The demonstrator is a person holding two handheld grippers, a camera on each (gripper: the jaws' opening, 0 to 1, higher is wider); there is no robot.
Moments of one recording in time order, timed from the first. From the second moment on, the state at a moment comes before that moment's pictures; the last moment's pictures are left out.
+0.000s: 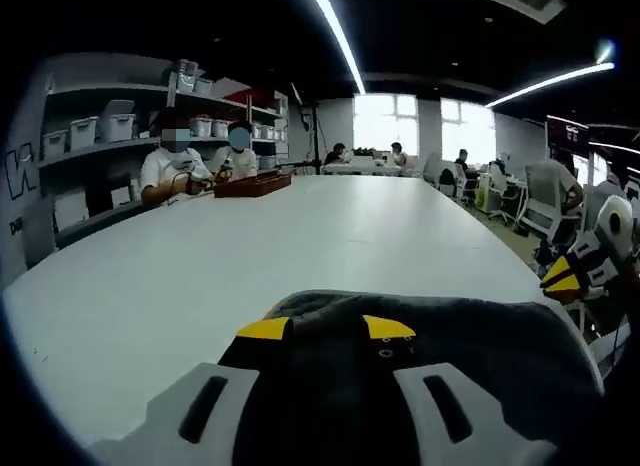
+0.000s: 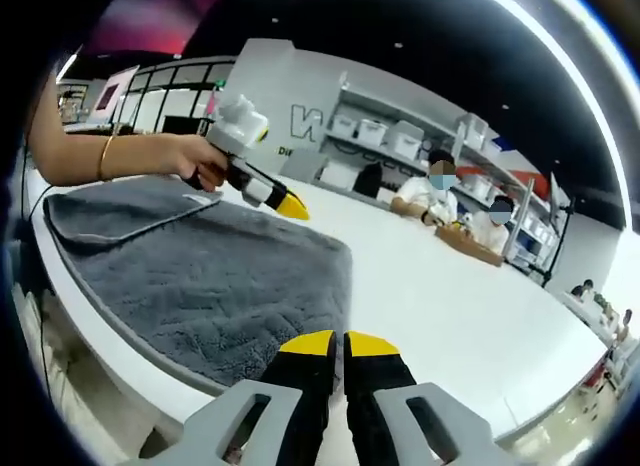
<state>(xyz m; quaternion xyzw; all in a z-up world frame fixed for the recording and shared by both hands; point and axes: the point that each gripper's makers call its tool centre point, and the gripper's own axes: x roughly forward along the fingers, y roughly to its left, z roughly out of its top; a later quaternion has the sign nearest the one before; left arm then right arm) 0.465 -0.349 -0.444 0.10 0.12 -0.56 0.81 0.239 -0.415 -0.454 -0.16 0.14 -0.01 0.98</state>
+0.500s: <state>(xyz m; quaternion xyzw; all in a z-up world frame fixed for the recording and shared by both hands) 0.437 -0.301 -0.435 0.09 0.11 -0.55 0.82 0.250 -0.407 -0.452 -0.16 0.15 0.01 0.98</state>
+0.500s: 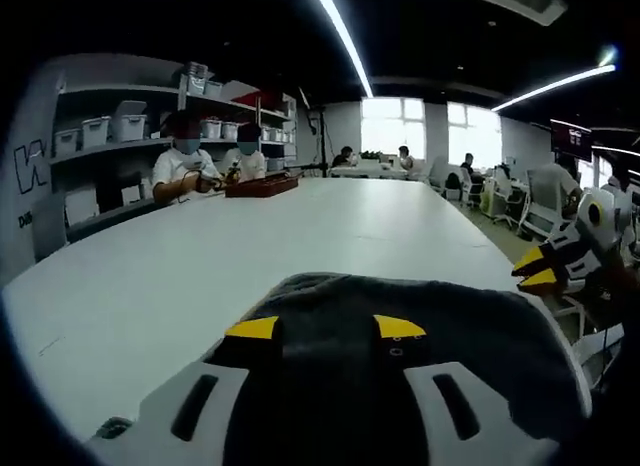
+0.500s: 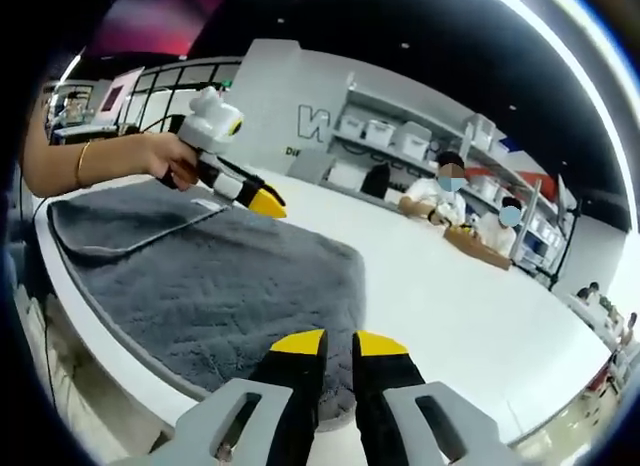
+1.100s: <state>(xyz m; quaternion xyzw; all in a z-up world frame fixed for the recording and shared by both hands) 0.390 -0.244 -0.421 0.10 0.10 -0.54 0.83 0.259 -0.391 -0.451 -0.17 0.14 0.04 0.98</state>
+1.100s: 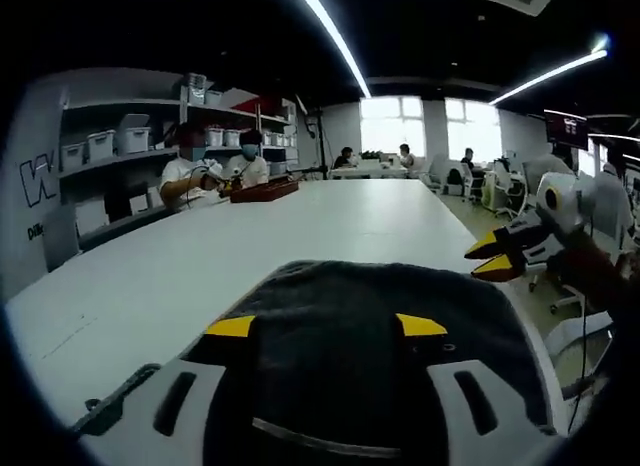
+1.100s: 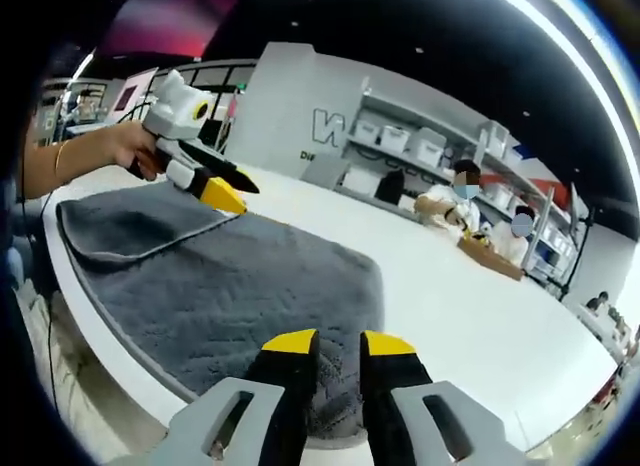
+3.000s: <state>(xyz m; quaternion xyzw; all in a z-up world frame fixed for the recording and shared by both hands) 0.254 -0.195 -0.450 0.20 0.08 -0.52 0.83 0.286 -0.333 -0.418 -0.18 0.12 0.11 0.97</state>
